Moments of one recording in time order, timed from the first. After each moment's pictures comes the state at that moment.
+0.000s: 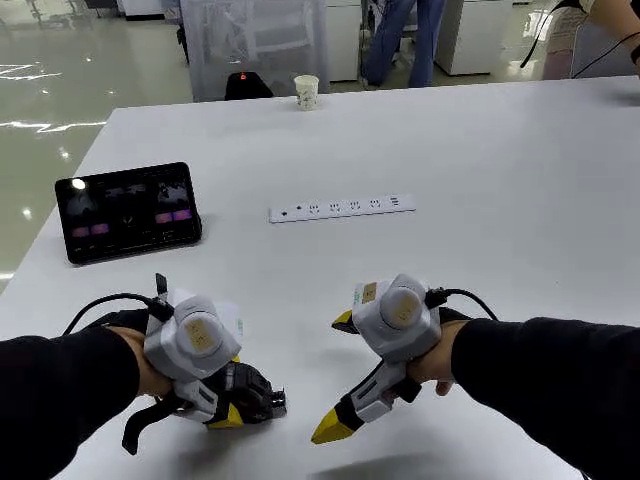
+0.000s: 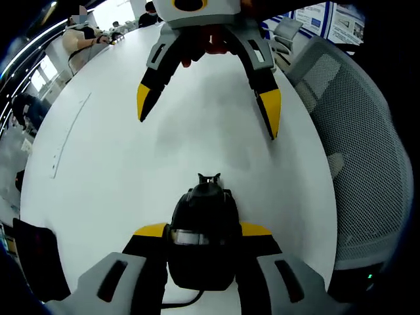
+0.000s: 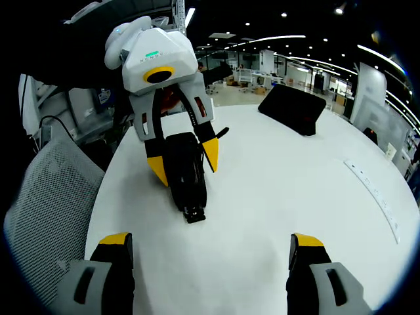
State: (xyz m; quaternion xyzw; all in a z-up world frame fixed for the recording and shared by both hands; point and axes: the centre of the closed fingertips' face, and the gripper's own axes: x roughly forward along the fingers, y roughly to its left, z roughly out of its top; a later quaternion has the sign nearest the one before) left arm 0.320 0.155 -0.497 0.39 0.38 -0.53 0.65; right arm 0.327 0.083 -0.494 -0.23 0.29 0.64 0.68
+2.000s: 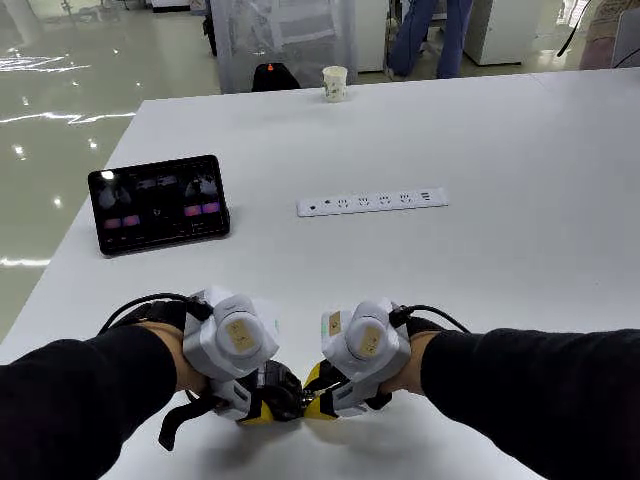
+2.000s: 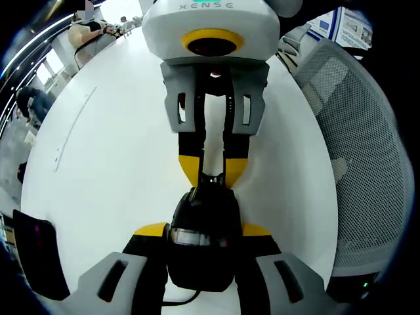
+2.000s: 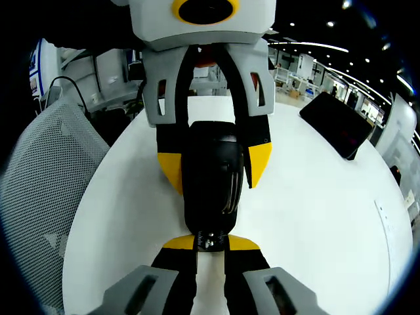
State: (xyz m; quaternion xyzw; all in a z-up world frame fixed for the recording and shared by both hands) left arm 0.321 0.155 -0.502 0.38 0.39 -0.51 0.66; right arm 0.309 0.129 -0.523 -0.31 0.26 0.69 0.60
